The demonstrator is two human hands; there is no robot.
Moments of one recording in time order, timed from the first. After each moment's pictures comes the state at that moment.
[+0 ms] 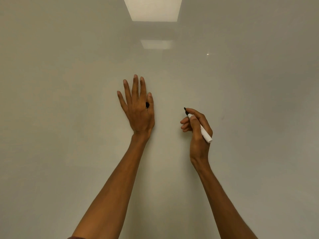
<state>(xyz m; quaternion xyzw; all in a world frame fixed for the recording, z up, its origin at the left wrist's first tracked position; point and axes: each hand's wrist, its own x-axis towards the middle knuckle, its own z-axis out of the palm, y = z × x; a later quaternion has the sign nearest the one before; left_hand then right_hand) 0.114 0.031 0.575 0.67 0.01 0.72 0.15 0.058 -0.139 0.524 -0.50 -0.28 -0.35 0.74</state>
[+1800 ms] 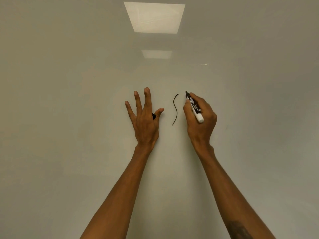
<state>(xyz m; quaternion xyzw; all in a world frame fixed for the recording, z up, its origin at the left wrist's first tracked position) 0.103 0.037 0.574 0.73 -0.04 0.66 0.15 0.078 -0.122 0.593 -0.58 -0.23 -0.61 0.50</state>
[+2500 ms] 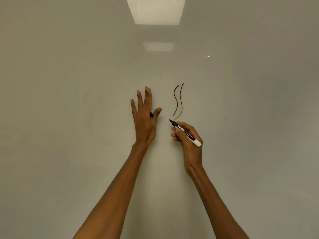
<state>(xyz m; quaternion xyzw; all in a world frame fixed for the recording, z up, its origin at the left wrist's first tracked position) 0.085 0.043 0.553 0.74 -0.15 0.59 0.29 0.050 -0.113 0.494 -0.51 -0.28 -0.23 0.78</state>
